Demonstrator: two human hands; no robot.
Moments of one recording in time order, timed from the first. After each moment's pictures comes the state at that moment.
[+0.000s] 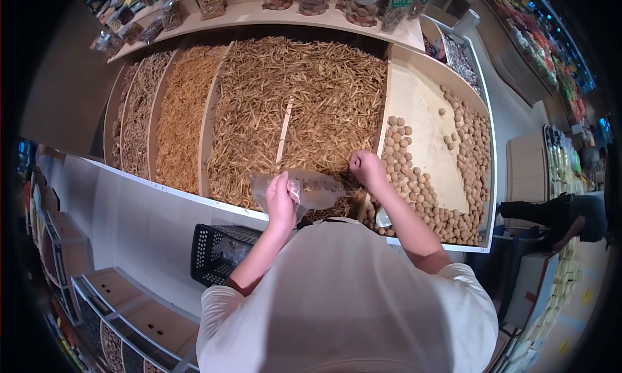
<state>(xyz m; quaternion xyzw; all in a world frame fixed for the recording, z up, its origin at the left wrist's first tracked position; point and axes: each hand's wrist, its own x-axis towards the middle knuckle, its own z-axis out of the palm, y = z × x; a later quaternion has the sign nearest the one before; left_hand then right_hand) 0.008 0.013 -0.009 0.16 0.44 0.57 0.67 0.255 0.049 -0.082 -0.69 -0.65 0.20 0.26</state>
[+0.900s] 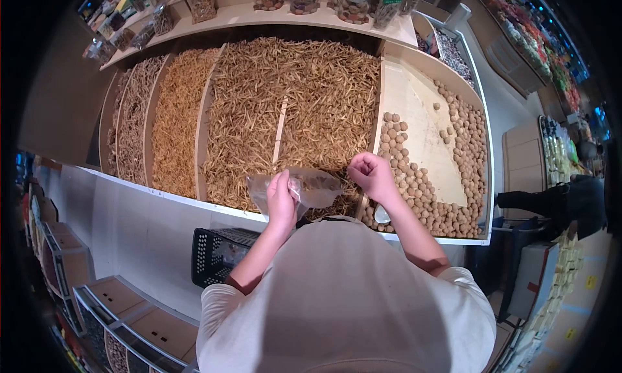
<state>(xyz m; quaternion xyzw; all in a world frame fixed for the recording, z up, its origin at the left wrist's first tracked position) -0.002 0.018 -0.044 0.20 0.39 0.54 0.72 0.232 0.001 0.015 -0.56 -0.50 0.48 0.46</state>
